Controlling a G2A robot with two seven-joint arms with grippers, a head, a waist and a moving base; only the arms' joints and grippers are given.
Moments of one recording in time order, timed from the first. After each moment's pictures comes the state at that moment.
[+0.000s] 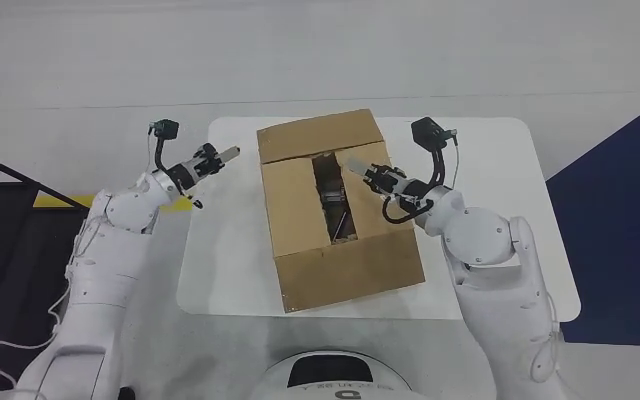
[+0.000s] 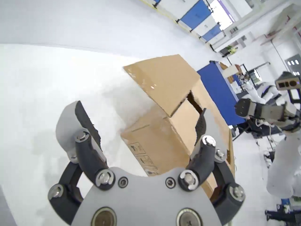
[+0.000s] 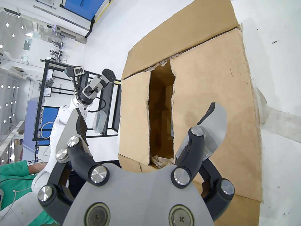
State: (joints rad) left arm 1.06 -1.11 -1.40 -1.10 0.37 -0.52 -0.59; right arm -1.38 -1.30 1.34 -2.09 -0.57 0.44 0.87
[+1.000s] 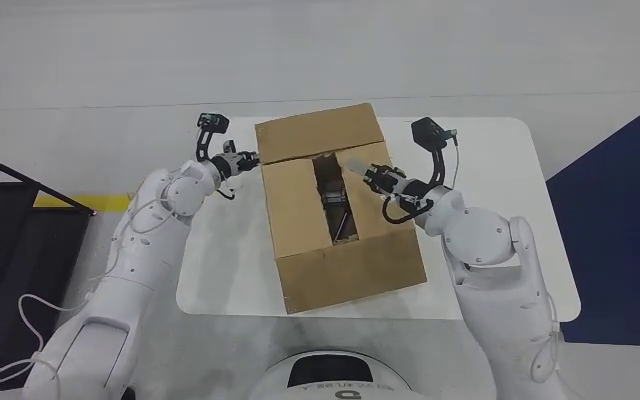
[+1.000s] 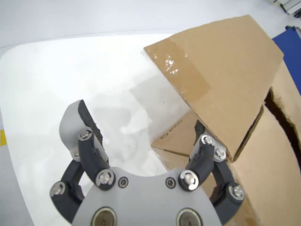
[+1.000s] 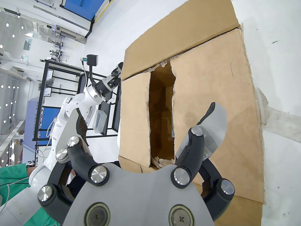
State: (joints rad) left arm 0.93 -1.18 -1.13 -1.06 0.68 -0.28 -0.44; right arm -1.38 -1.30 1.34 -2.09 -0.57 0.44 0.87
